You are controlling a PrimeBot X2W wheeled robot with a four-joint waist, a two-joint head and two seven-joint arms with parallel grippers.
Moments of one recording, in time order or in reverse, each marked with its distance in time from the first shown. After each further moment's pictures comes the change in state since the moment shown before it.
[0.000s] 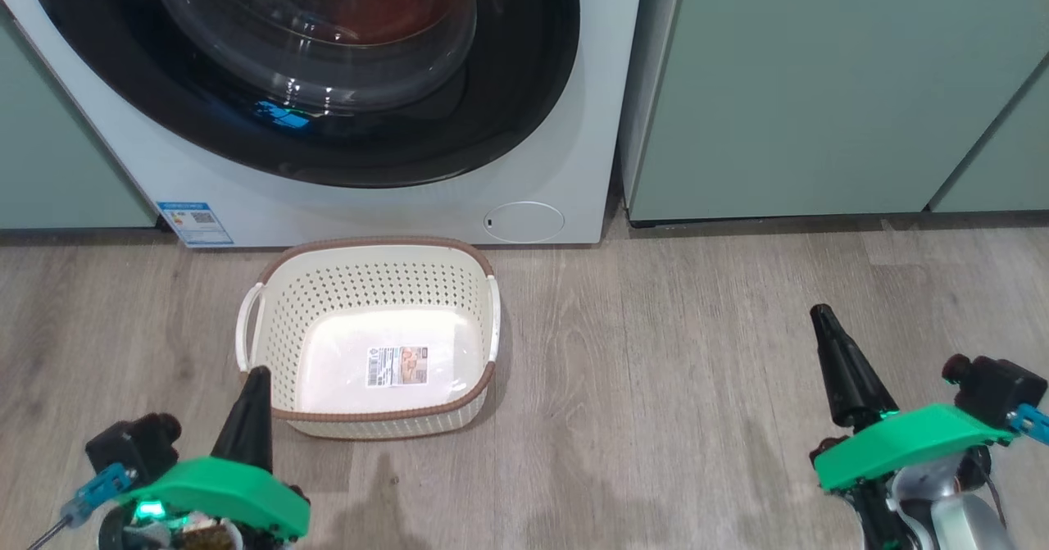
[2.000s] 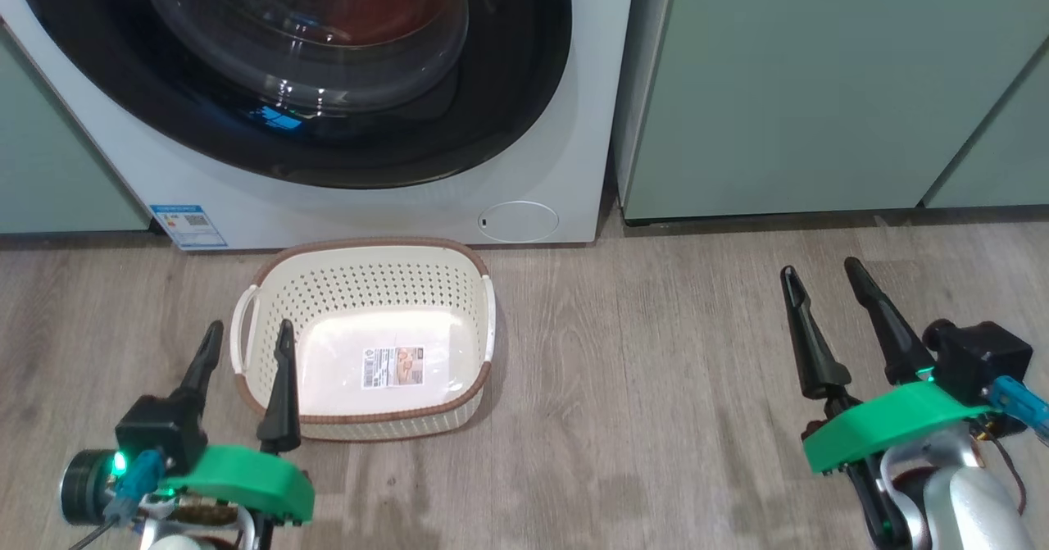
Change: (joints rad) left arm -0.007 0.008 -0.005 -0.119 0.361 0.028 -0.060; right arm -0.025 0.001 0.001 -0.120 -0.355 0.000 -0.011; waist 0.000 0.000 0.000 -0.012
